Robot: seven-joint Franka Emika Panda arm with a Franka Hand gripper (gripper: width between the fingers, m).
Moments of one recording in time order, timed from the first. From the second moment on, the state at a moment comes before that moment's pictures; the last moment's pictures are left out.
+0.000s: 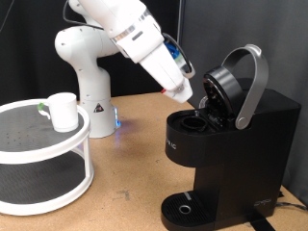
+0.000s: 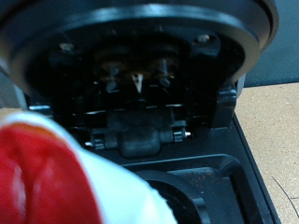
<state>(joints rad) 0.40 -0.21 -0.43 -2.30 0.69 2.12 -1.02</state>
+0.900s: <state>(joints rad) 0.41 -0.08 -0.37 -2.28 0.71 2.19 -1.05</state>
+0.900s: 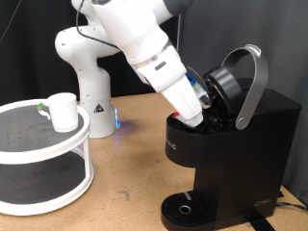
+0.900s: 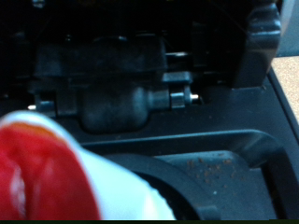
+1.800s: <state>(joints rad) 0.41 -0.02 -0.35 -2.20 0.58 2.11 -0.88</state>
